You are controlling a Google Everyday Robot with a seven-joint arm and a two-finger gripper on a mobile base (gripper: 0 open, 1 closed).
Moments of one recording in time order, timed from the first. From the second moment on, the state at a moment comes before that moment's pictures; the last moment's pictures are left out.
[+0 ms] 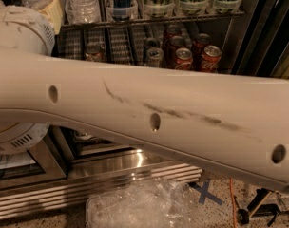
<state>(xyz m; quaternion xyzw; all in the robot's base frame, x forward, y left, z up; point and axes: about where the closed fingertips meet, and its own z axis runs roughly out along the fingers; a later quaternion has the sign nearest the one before) 0.556 0.214 1.077 -0.08 0.68 0.08 0.72</state>
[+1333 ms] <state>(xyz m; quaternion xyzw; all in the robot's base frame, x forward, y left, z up) 0.575 0.213 1.068 -0.07 0.68 0.06 0.73</state>
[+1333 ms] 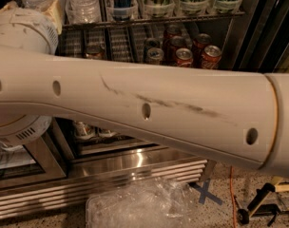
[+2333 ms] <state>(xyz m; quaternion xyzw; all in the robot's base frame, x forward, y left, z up) 0.604 0.221 1.077 -0.08 0.66 0.06 0.74</state>
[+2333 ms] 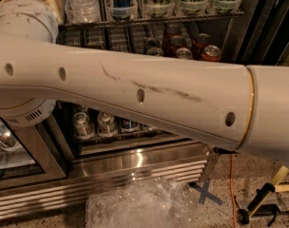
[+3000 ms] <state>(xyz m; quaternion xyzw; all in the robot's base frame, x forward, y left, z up) 0.640 0.233 1.087 -0.10 0.65 0.05 0.75</state>
